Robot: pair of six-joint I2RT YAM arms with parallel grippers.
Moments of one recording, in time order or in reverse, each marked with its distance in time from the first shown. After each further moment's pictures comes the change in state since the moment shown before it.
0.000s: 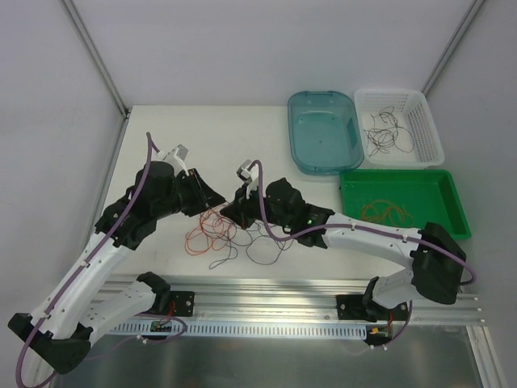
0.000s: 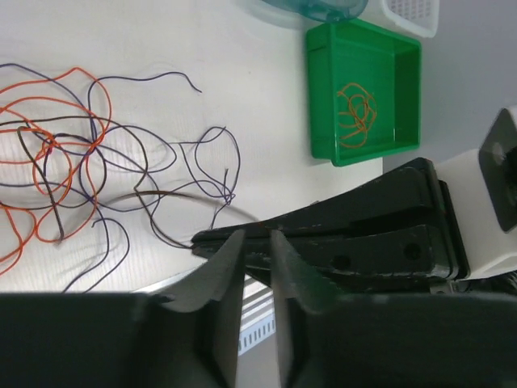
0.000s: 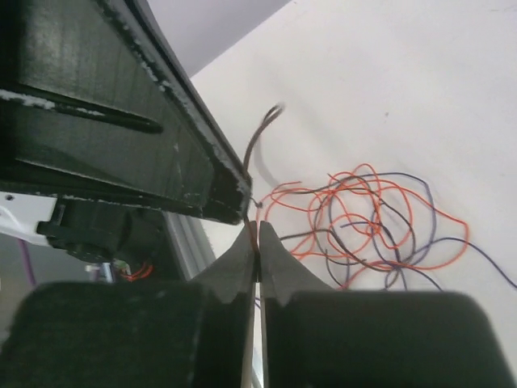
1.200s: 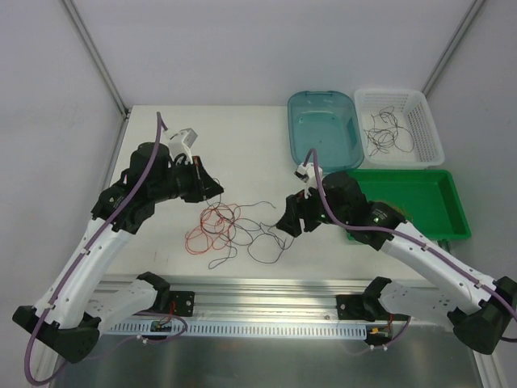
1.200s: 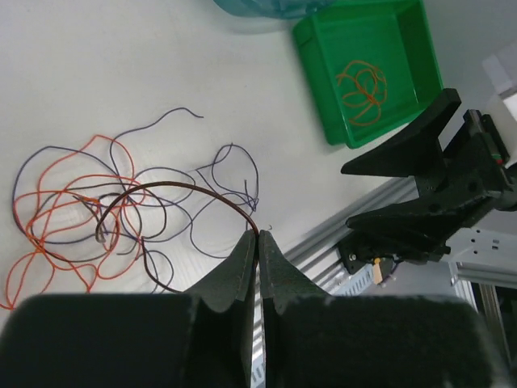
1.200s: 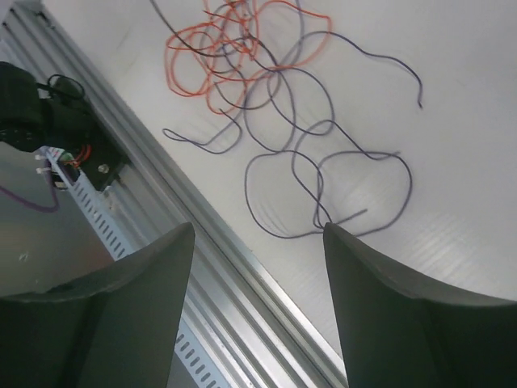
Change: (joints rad) left arm 0.084 0.073 0.155 -0.047 0.120 0.324; right arm -0.290 -0.435 -0.039 -0.821 -0.090 -0.073
